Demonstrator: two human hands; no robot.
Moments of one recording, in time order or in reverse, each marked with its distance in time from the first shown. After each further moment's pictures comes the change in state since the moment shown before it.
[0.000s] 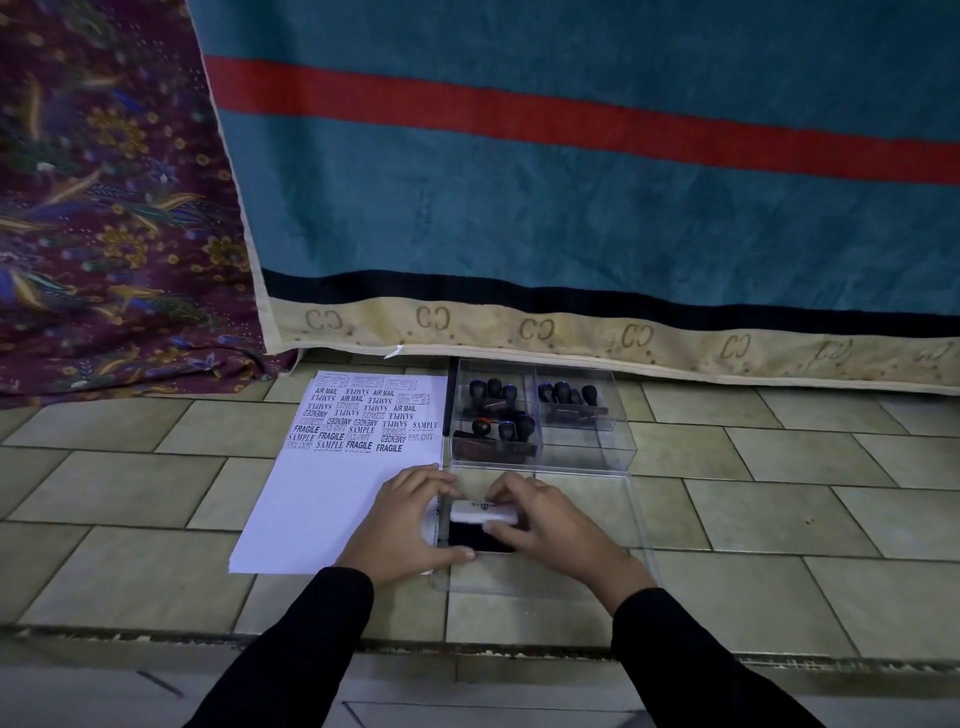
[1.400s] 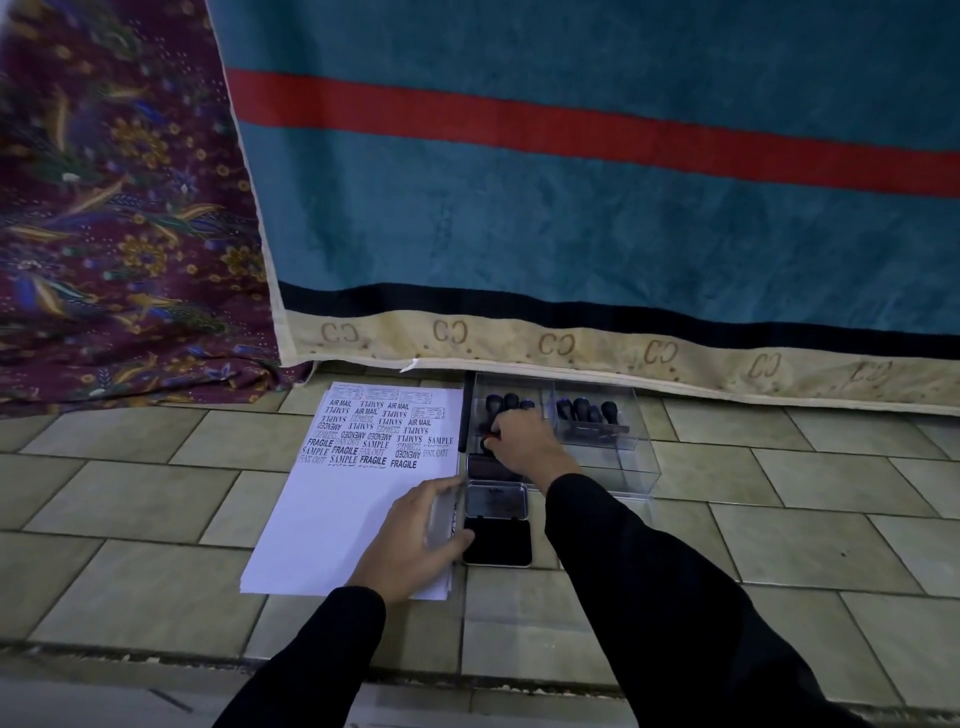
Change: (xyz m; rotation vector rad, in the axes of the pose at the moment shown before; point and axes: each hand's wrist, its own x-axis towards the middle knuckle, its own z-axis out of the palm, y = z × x) left_hand -0.003 0.008 -0.009 -0.237 -0.003 -0.243; right_hand 0.131 -0.010 -0.016 -0.275 -0.010 0.366
